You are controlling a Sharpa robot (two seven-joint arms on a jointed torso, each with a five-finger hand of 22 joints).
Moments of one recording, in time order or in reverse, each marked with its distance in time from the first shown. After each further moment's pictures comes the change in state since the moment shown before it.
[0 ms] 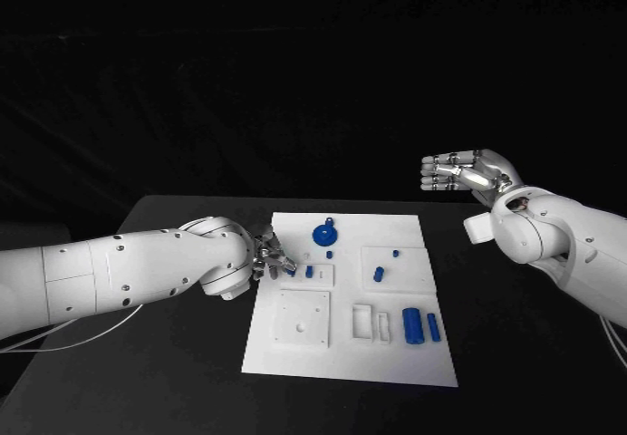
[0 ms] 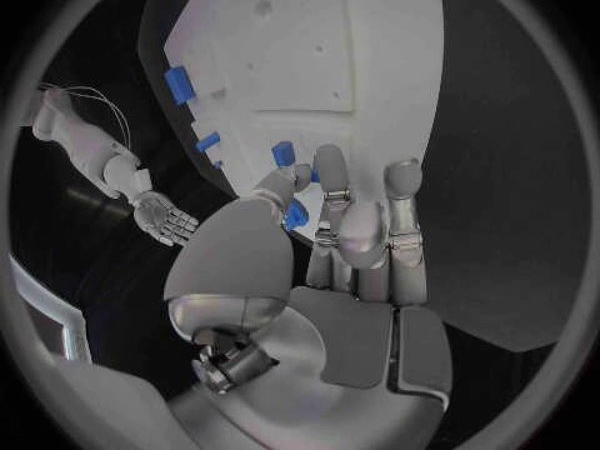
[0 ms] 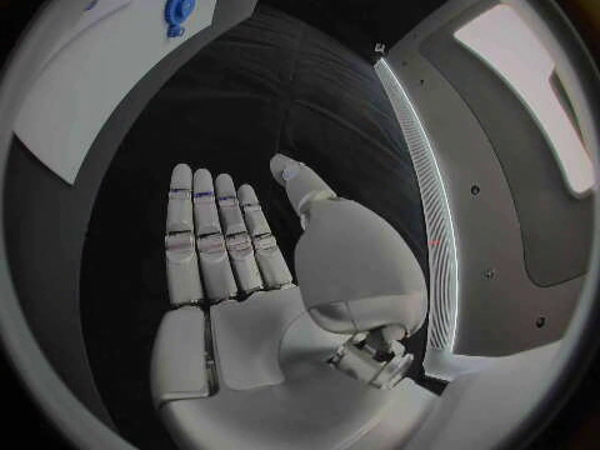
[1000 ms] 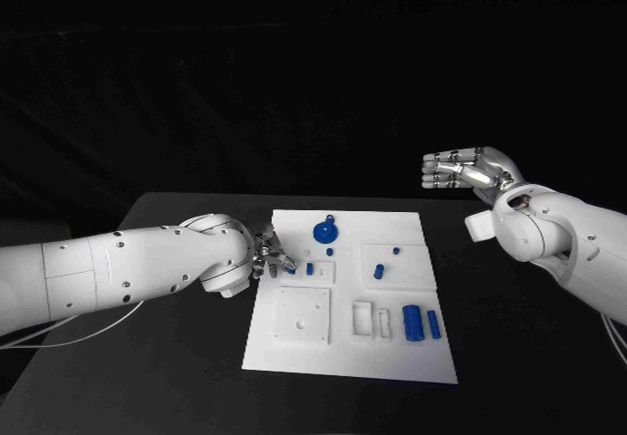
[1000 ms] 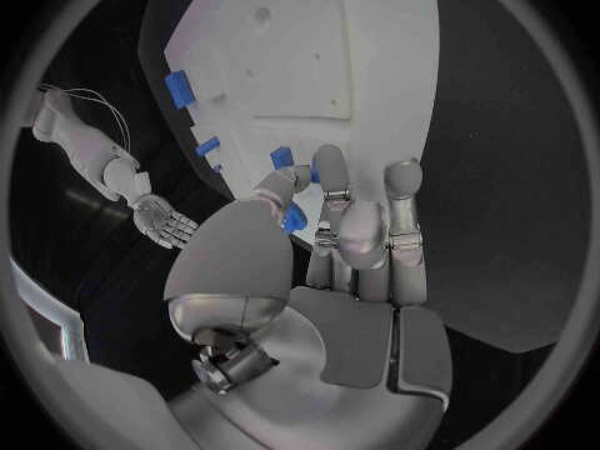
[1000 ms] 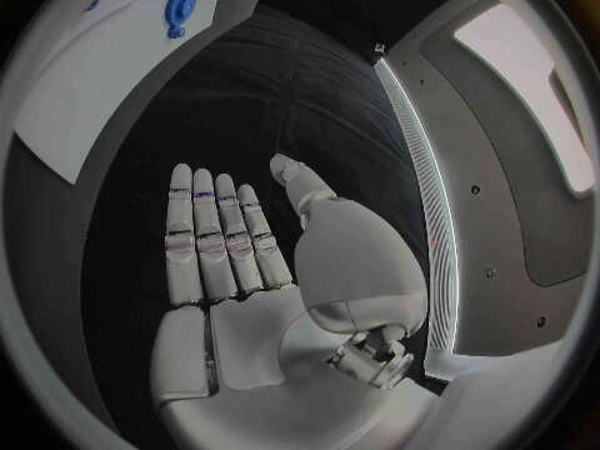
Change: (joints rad) left arm 0.000 -0.001 0.001 -0.001 0.000 0.023 -0.007; left_hand 0.000 0.000 0.000 0.000 0.007 0.002 0.002 0.001 0.000 0.001 0.001 0.004 -0.002 0.001 0.002 0.004 0.001 0.000 0.000 0.000 0.000 0.000; right arm -0.001 -0.001 0.000 0.001 0.000 0.003 -0.001; right_hand 0.000 0.000 0.000 0.000 0.000 0.000 0.000 0.000 0.000 0.000 0.000 0.000 0.000 0.000 0.000 0.000 0.000 0.000 0.000 0.000 0.000 0.000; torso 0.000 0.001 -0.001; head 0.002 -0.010
